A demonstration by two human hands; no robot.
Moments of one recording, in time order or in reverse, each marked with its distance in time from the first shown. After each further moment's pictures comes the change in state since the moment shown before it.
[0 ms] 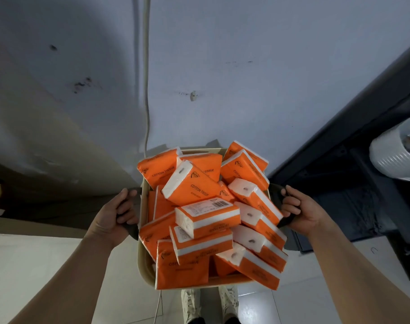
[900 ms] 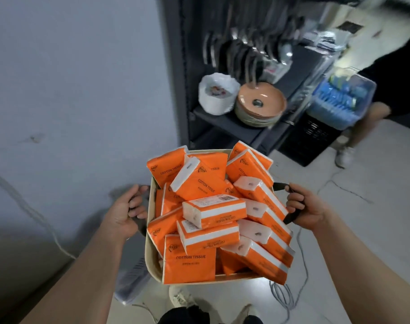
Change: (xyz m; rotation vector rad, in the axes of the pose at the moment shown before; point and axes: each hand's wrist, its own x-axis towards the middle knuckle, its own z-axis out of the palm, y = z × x) left_hand -0.110 -0.132 0.206 0.491 -0.355 -0.247; right_hand -0.290 0.094 -0.229 0.468 0.298 -0.386
